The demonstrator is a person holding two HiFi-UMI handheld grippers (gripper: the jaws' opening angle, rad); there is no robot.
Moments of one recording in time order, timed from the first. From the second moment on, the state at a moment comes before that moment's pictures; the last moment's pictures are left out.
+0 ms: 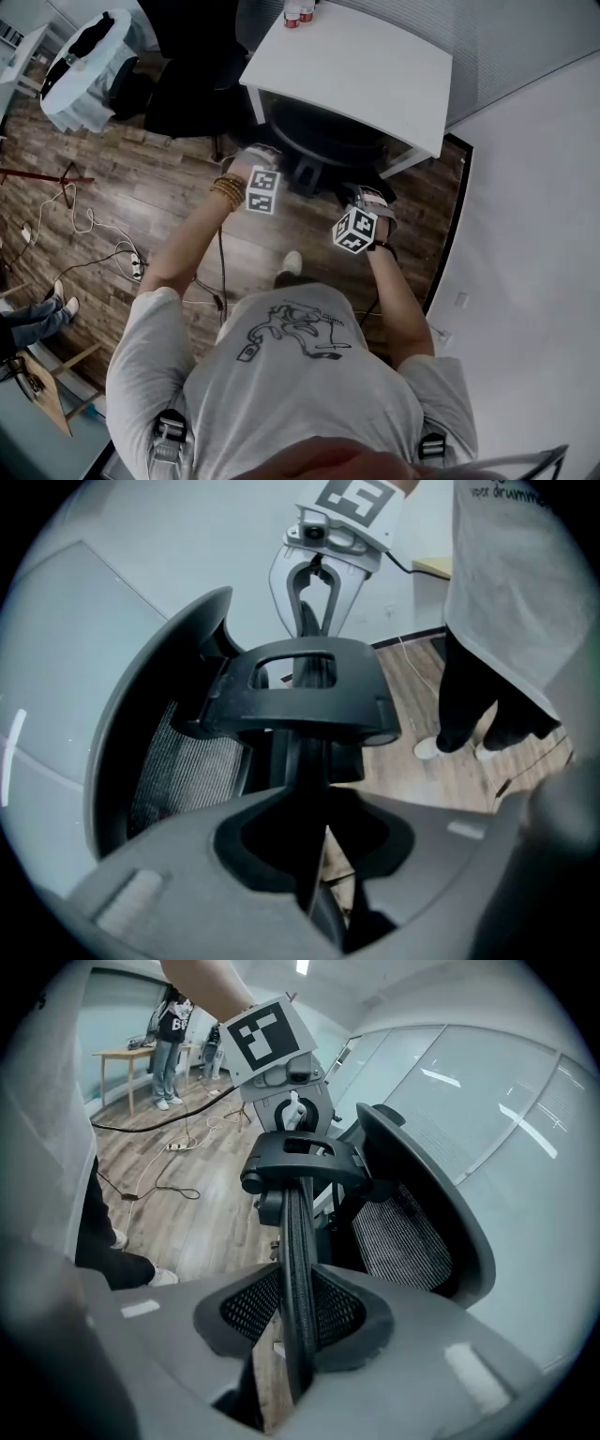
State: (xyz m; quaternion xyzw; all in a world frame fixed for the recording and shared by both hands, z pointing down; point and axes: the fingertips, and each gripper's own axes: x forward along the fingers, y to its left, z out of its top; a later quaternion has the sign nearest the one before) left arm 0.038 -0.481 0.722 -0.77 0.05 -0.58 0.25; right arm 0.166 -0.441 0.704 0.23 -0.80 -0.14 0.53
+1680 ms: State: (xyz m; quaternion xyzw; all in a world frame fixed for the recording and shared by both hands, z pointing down) left arm 0.026 -0.331 0.721 -0.78 0.07 -0.57 0.24; right arm 0.155 -0.292 0.706 0.24 -0.80 -0.14 0.53
